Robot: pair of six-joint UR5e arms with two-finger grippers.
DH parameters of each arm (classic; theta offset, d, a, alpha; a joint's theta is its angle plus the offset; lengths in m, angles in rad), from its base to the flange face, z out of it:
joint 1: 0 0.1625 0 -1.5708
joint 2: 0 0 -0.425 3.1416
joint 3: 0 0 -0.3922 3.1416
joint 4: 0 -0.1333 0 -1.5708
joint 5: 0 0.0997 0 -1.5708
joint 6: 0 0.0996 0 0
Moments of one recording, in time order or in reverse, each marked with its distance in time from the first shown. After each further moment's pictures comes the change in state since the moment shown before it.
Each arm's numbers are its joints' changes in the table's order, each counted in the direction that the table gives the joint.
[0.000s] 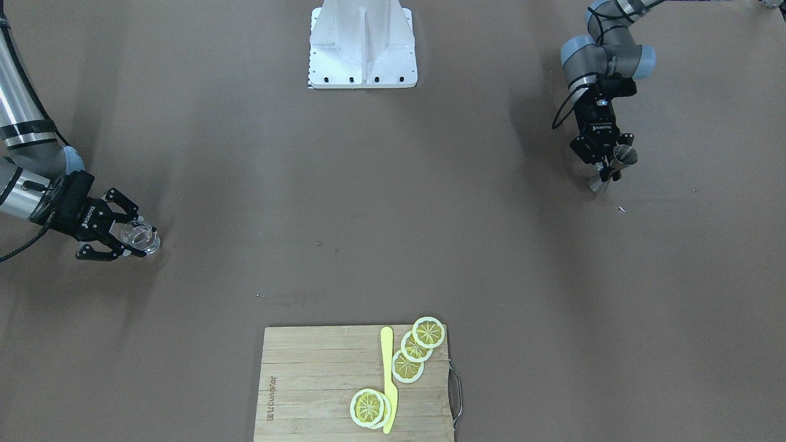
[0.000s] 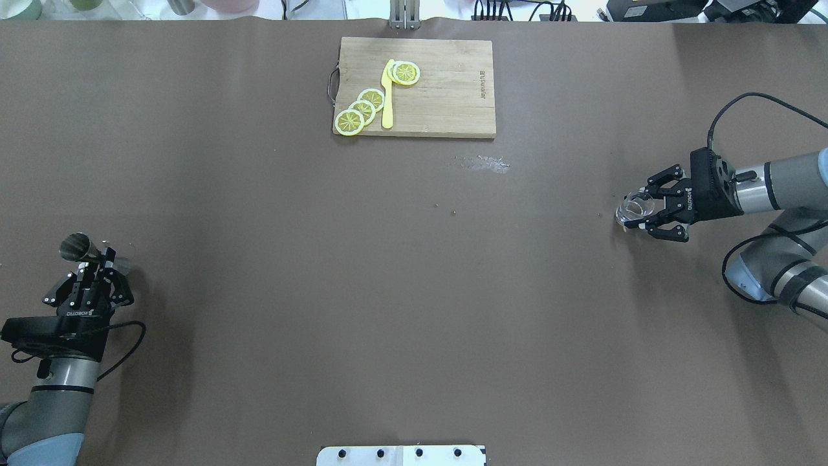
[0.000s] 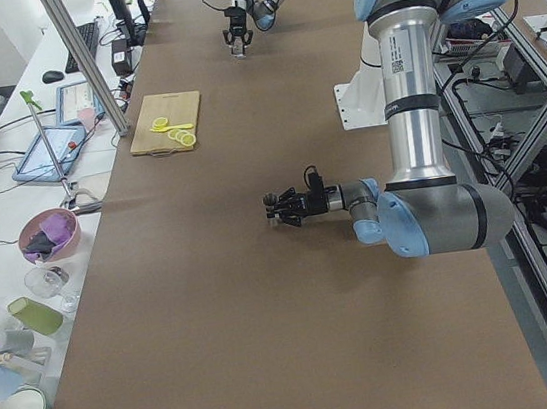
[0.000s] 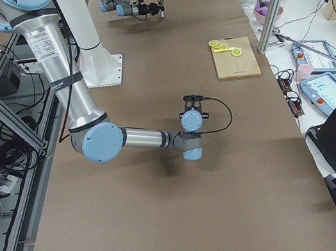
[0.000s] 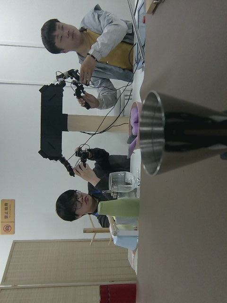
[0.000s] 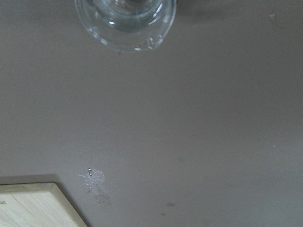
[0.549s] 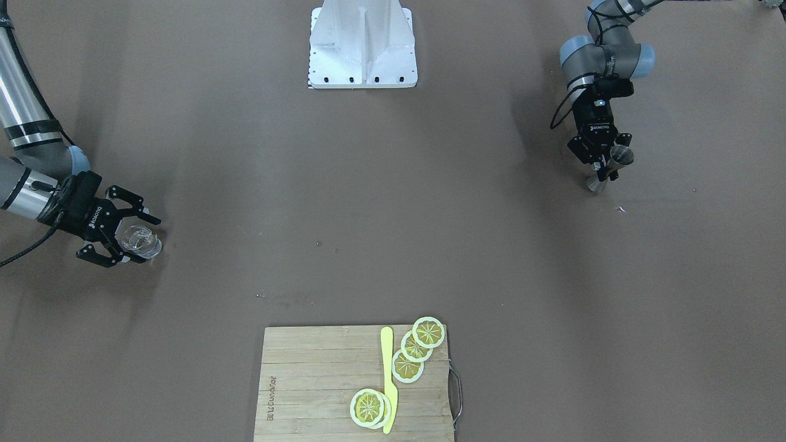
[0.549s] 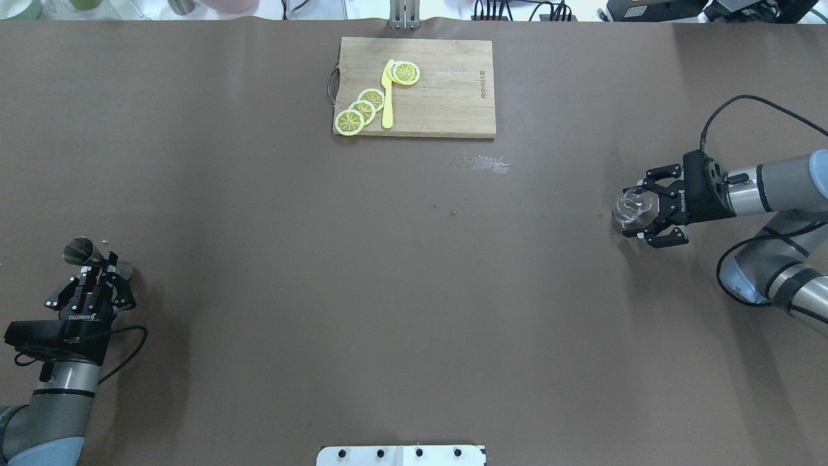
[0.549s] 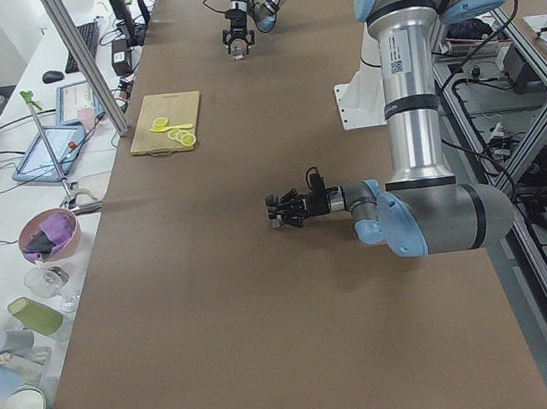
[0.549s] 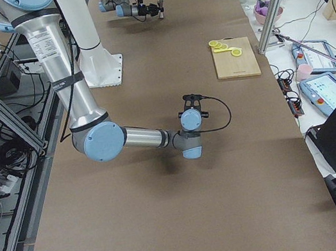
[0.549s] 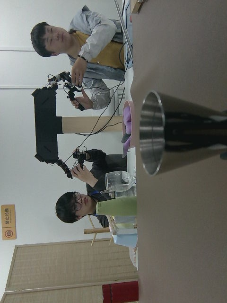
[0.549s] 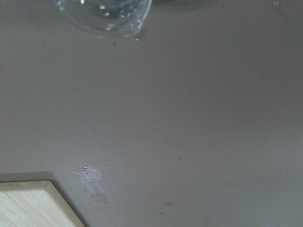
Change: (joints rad) left arm 0.013 -0.001 0.005 -0.011 -0.003 -0.005; right arm -0.018 -0.007 0.001 0.000 -0.020 0.002
